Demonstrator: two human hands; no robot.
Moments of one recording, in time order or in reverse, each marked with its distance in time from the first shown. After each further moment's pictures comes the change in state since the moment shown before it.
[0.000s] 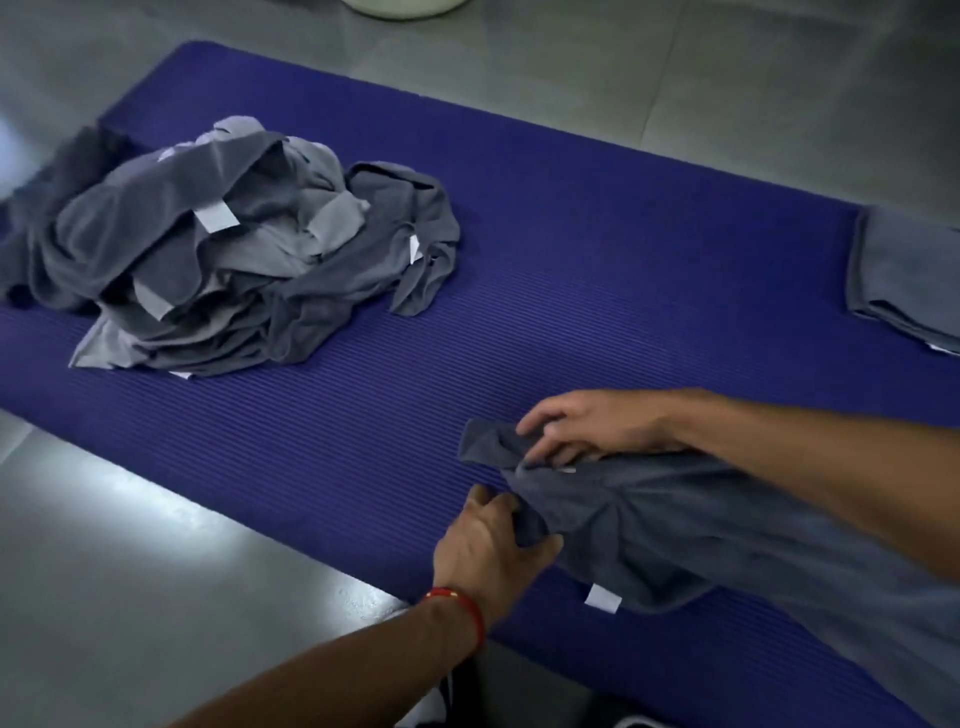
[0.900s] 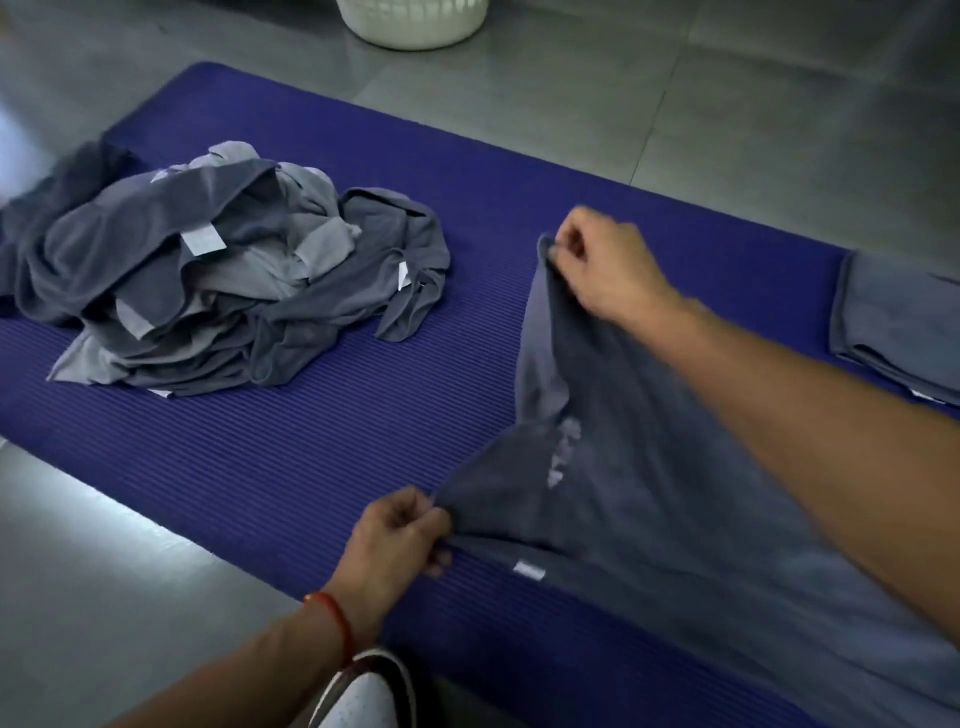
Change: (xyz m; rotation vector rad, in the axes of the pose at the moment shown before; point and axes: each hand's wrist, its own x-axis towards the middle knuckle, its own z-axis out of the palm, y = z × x) left_hand 0.018 -0.020 -0.053 -0.840 0.070 -0.276; right_hand -0.005 -0.086 -0.109 -0.501 1.184 -0.363
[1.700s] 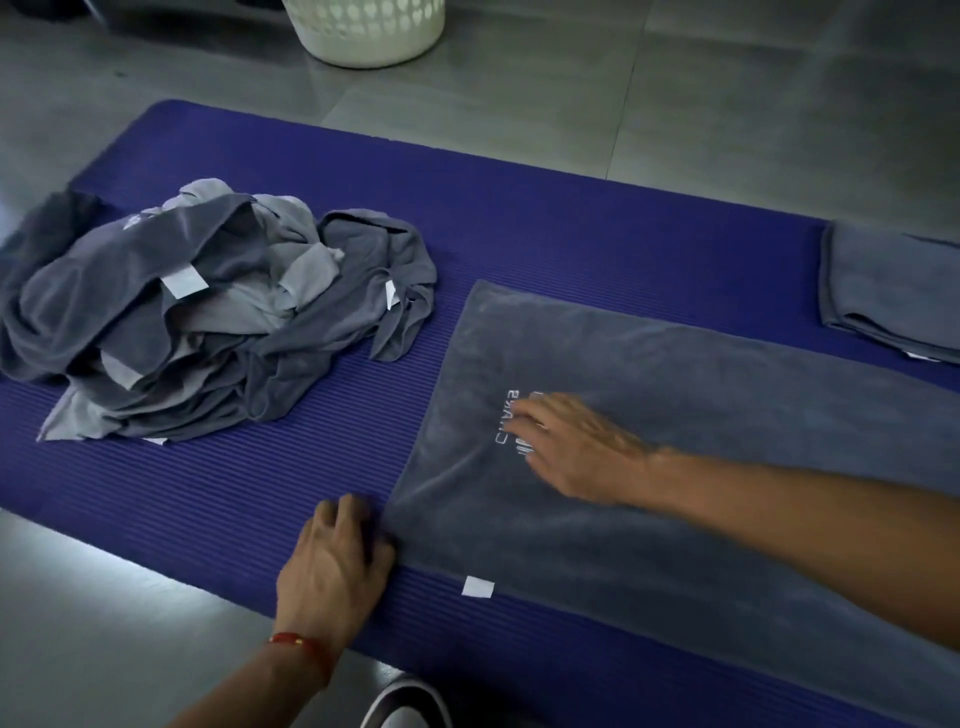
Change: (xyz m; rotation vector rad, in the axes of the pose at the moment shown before) left_hand 0.026 -0.029 -0.075 1.073 0.274 0.431; right_hand -0.129 0.047 0.100 -0.367 -0.370 -0.530
